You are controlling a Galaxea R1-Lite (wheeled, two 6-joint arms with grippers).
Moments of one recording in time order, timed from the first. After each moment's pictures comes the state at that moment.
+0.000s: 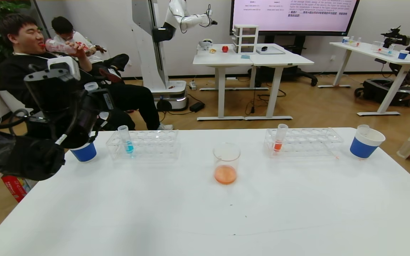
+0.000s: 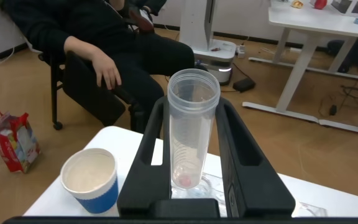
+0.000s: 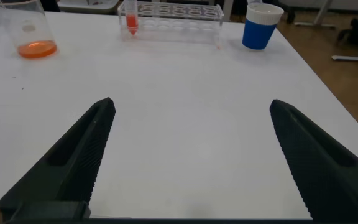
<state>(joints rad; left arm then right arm) -0.16 1.84 -0.97 -0.95 0.51 -0.03 0.01 0.00 0.00 0.00 0.00 -0.02</state>
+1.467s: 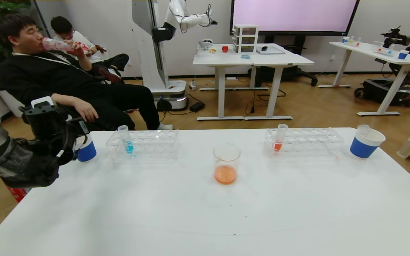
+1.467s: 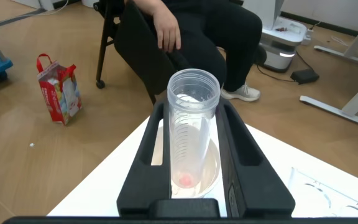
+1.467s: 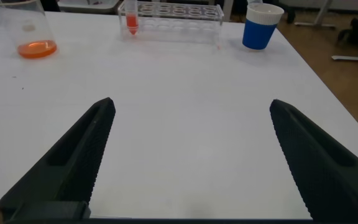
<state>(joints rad) 0.13 2.10 -0.96 -1.09 0.45 -0.14 0.01 0.00 0.00 0.00 0.00 -0.02</state>
